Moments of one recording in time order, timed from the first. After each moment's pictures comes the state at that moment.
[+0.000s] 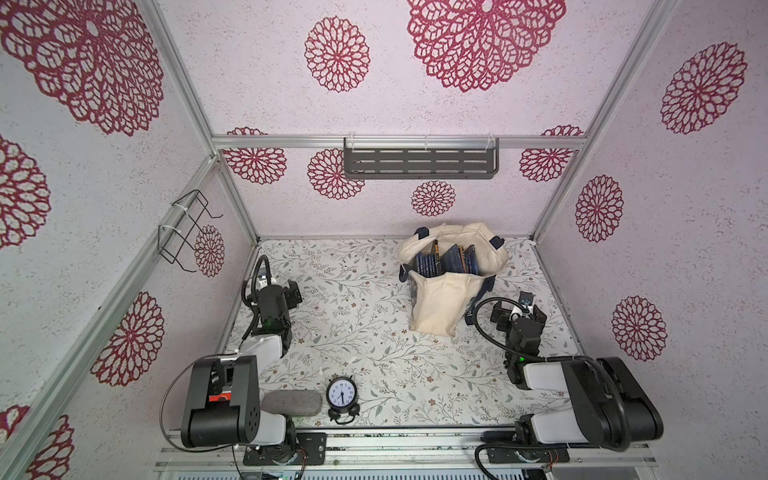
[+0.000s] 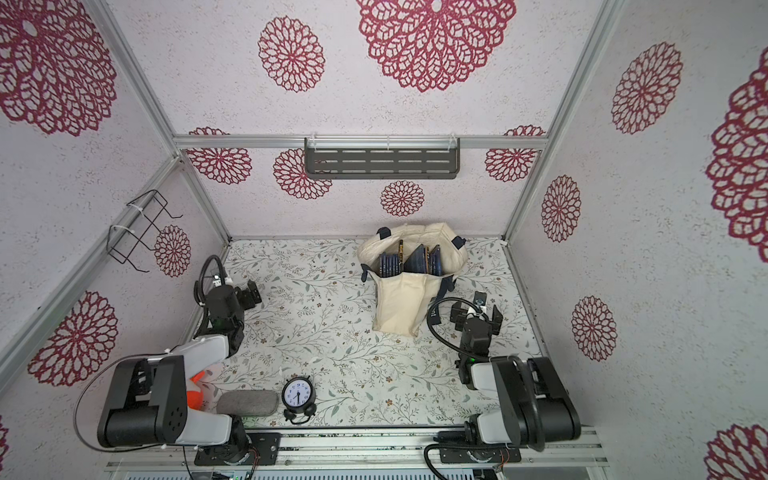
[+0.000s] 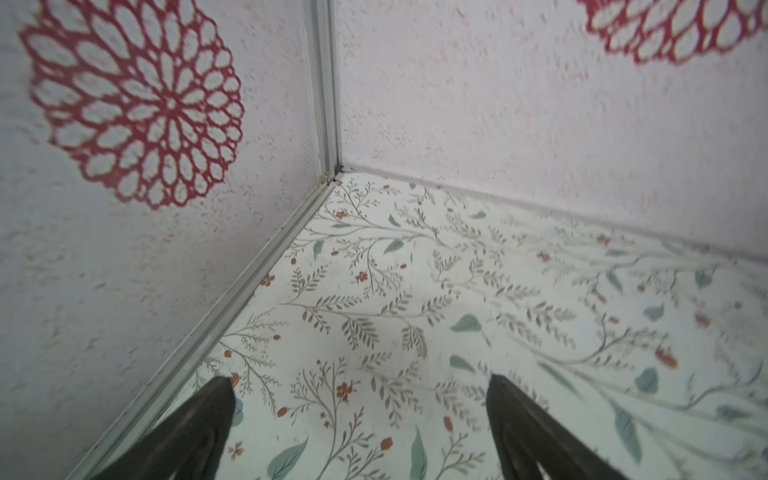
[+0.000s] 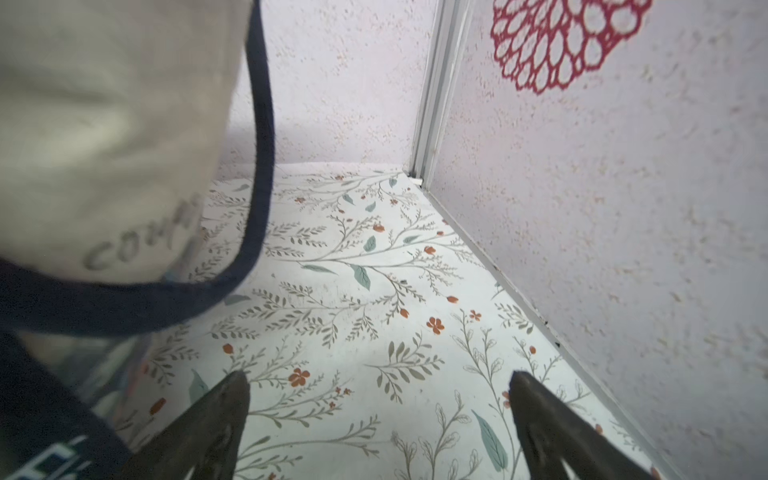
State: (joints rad) left arm 0.07 1.39 0.65 0.44 -0.37 -0.15; right arm 0.16 1.33 0.24 0.93 0.47 0.00
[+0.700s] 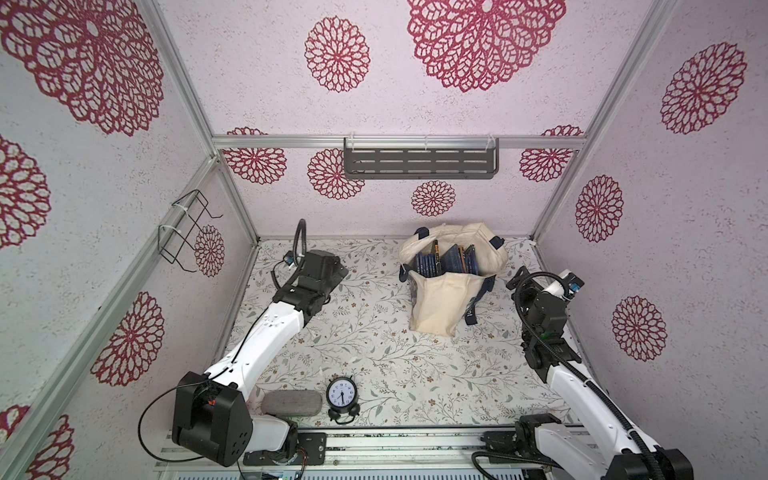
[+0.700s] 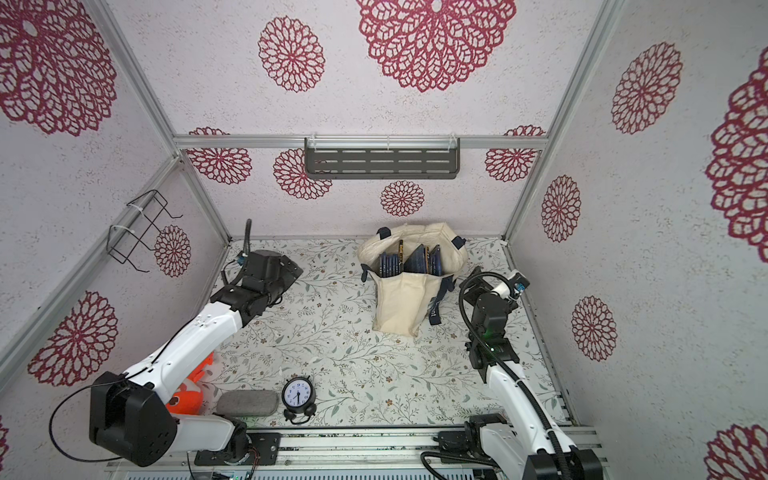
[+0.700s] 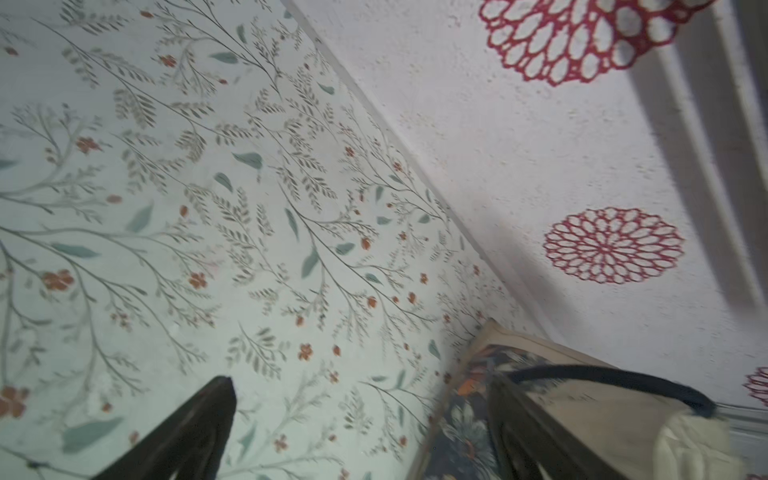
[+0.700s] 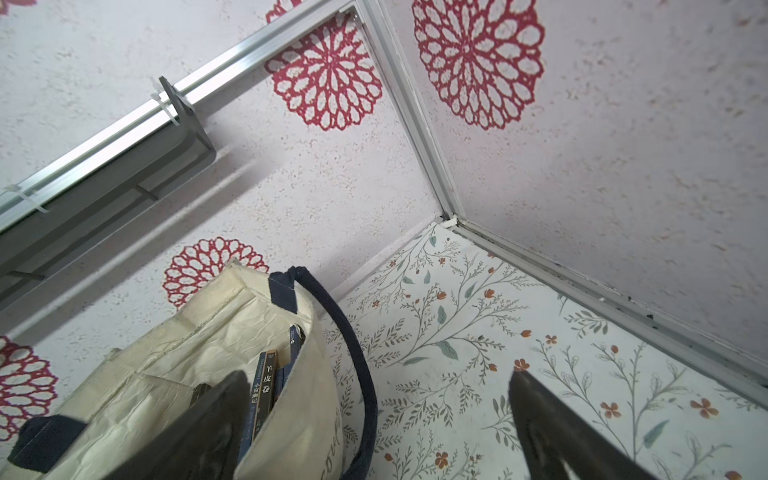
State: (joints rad) left arm -0.41 1.40 1.18 -0.49 -0.37 -1.12; right arm 0.13 0.96 0.57 0.24 0.47 0.60
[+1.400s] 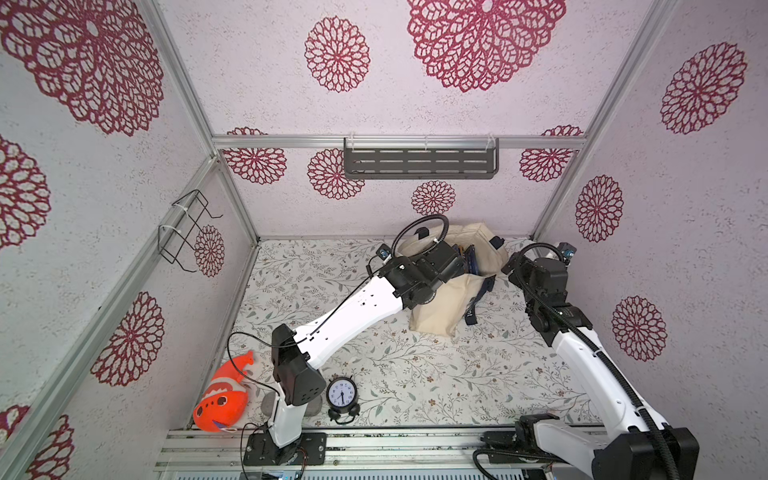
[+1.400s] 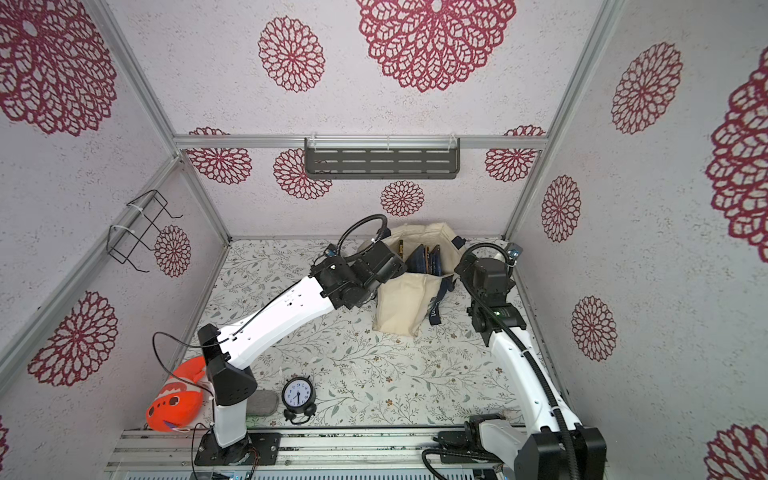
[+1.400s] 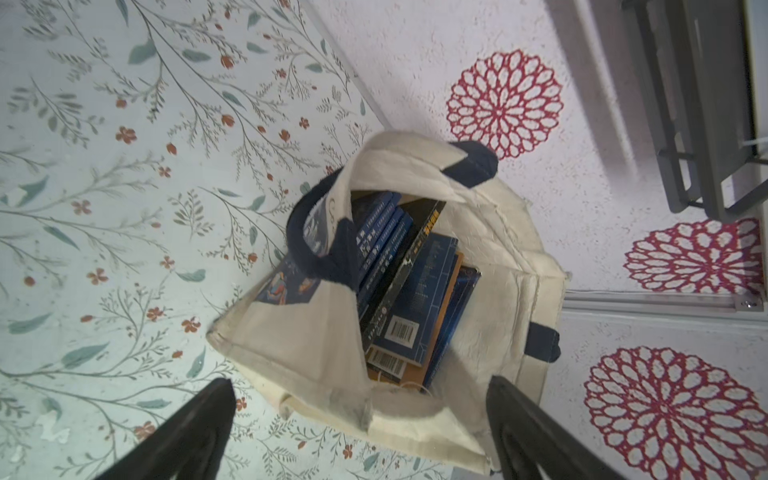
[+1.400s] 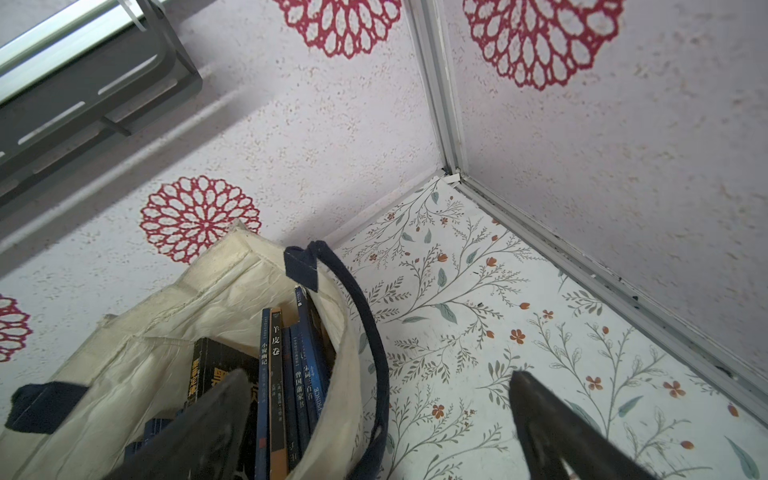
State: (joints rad) left arm -0.97 1.99 2.15 -1.12 -0.61 -1.66; right arm 0.13 1.13 0.95 -0.20 0.37 0.57
